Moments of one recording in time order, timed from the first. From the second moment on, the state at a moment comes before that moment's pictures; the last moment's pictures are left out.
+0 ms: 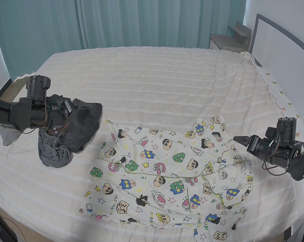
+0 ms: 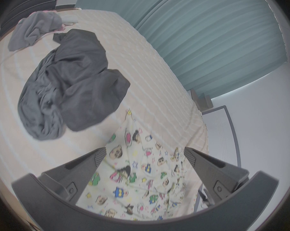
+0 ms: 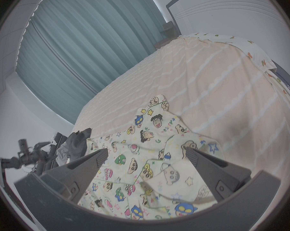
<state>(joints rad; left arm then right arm) -0.03 1.86 -1.18 -0.12 -0.36 -0.76 0.15 1.78 -0.50 -0.83 0.09 0.57</state>
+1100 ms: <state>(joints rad) -0.08 1.22 -0.40 -0.35 -0.51 -0.84 0.03 2.36 -1.32 -0.51 0.12 0.48</state>
